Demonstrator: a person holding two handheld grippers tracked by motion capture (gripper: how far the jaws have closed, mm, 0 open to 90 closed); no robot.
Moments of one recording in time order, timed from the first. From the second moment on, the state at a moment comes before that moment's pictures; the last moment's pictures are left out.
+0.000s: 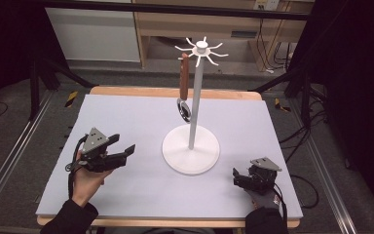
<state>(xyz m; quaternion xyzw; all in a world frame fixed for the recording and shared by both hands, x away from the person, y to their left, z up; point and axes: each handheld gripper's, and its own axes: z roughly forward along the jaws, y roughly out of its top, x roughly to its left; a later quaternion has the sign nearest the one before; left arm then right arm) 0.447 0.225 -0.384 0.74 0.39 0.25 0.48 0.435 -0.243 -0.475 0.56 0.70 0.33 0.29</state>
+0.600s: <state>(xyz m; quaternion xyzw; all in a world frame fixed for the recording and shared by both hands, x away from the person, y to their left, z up) 0.439 0.278 -0.445 0.75 0.46 0.25 0.41 0.436 -0.247 -0.479 0.56 0.70 0.32 0.29</state>
